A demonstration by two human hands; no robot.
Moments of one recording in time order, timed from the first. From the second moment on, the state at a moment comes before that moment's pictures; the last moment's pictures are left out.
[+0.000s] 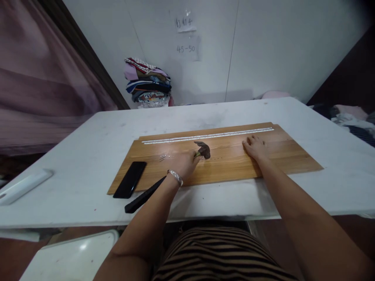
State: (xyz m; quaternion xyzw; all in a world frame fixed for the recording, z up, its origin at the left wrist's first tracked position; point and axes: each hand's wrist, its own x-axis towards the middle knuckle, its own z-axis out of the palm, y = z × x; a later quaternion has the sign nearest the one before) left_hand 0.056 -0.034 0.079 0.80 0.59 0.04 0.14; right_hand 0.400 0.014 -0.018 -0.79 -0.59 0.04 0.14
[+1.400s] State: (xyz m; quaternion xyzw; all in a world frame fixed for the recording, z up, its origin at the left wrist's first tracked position) left_hand 0.063 -0.032 0.076 0.79 0.59 0.03 0.13; right_hand 0.402 0.018 -0.020 -0.80 -0.59 0.04 0.15
